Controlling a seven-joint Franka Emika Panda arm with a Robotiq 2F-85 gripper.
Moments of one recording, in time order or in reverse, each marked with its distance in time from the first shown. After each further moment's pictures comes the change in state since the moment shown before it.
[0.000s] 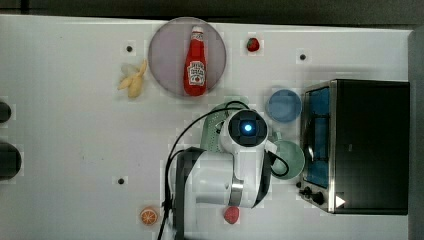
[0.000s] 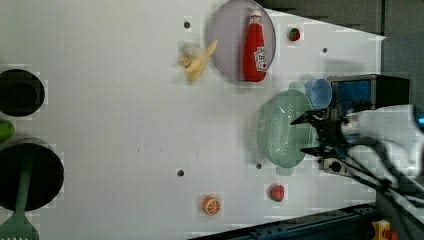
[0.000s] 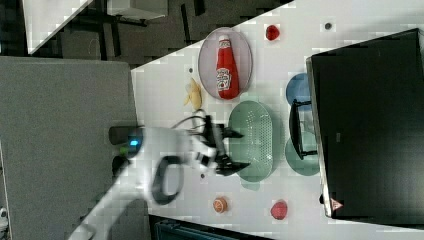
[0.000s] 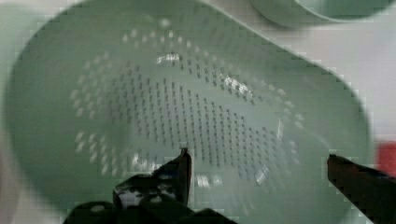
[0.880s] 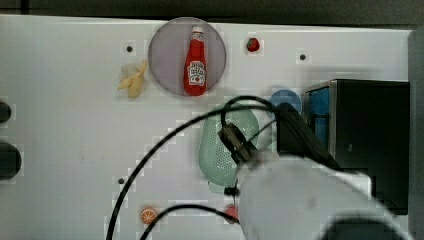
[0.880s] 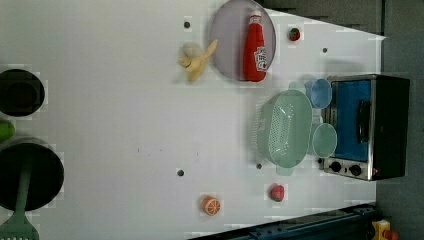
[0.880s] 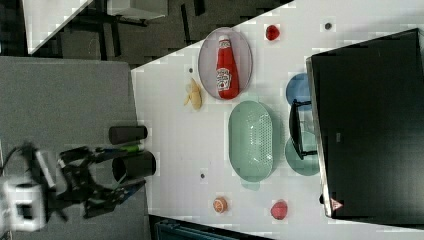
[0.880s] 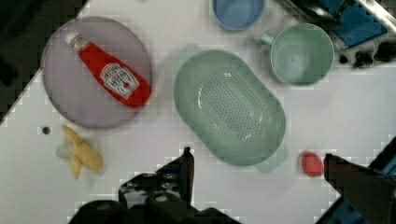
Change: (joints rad) arm 0.036 -0.502 -0.004 0.442 -0.080 -0.673 -0.302
